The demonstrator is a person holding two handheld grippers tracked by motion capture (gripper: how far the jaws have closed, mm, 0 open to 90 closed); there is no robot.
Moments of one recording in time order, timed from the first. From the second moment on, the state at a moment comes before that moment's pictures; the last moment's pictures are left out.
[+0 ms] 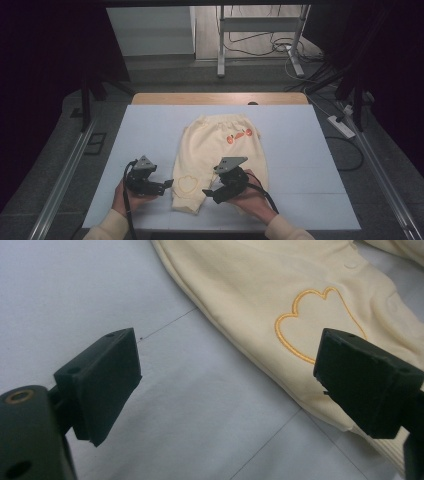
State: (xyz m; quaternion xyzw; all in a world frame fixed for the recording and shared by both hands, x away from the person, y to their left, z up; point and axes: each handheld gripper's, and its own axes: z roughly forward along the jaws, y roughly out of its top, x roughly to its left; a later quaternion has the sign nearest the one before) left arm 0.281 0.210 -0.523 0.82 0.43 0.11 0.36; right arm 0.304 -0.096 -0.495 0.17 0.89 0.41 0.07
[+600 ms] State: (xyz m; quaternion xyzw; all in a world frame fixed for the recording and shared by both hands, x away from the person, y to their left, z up) left arm 0.281 0.213 -0.524 0.81 0.44 0.11 0.36; right arm 0.297 -0.060 -0.505 0.14 0.90 0.40 0.05
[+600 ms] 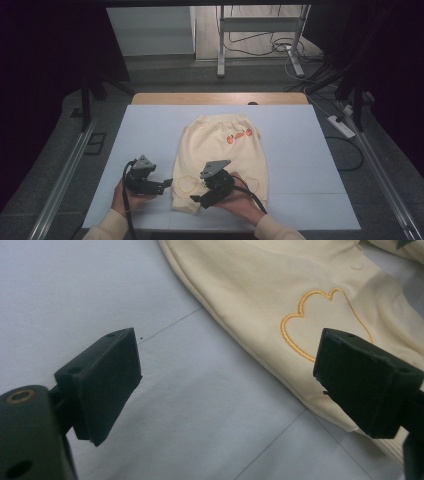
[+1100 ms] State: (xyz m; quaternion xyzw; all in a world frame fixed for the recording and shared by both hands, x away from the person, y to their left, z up) left arm 0.282 0.213 -0.524 0.82 0.44 0.11 0.36; right arm 0.283 -0.031 -0.512 0.10 0.91 0.39 0.02
